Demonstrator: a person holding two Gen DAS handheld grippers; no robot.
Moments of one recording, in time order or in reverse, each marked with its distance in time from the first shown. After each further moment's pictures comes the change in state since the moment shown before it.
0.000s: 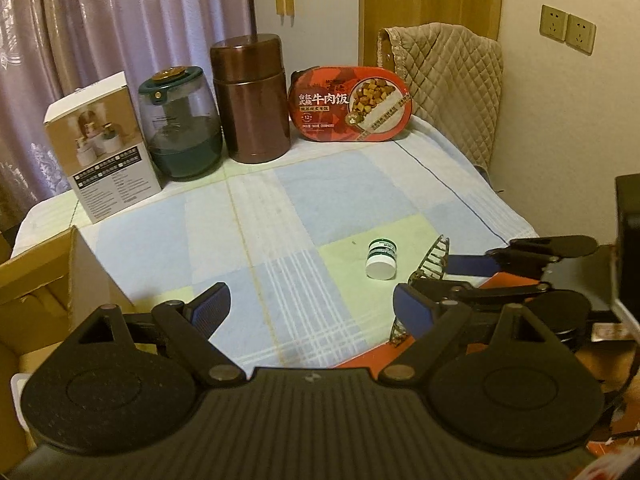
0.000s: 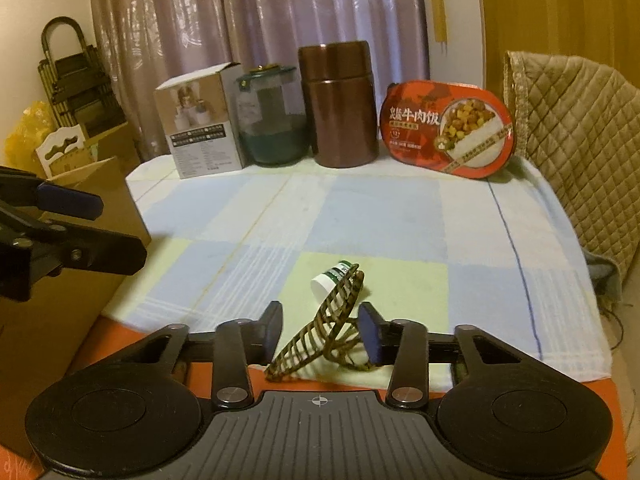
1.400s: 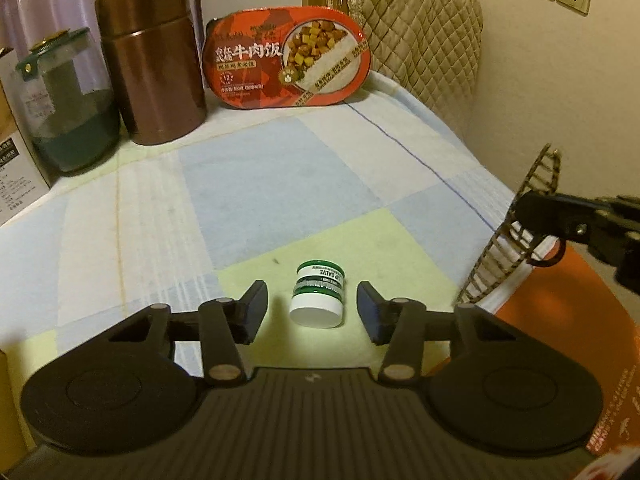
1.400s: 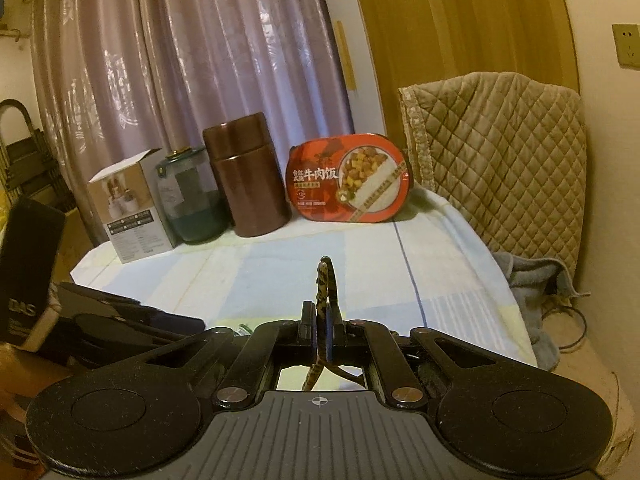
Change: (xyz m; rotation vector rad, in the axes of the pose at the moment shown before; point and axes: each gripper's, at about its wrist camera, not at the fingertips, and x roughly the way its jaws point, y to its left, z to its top) left arm 0.139 -0.048 0.011 0.048 0.063 -0.104; right arm -0.045 -0.064 0.002 0.151 -0.201 -0.117
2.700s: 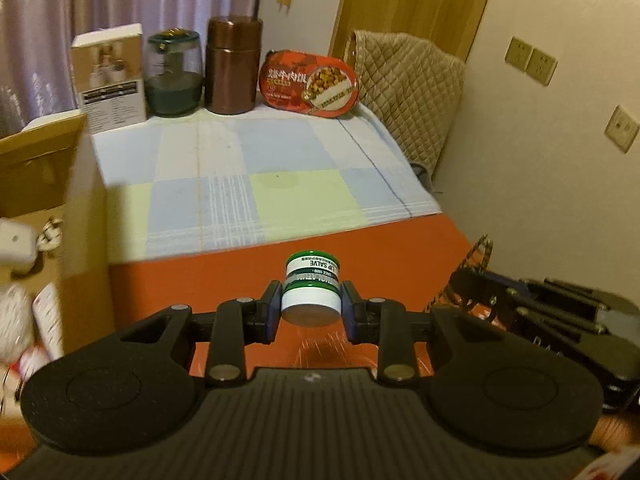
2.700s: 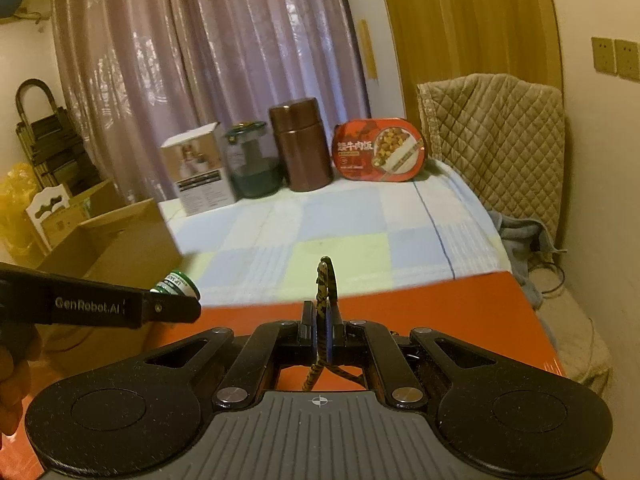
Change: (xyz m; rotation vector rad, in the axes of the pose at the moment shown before) left arm -0.249 -0.046 -0.108 -0.246 -0.074 -0.007; right arm -0.181 0.100 -0.050 -0.016 0.074 0.009
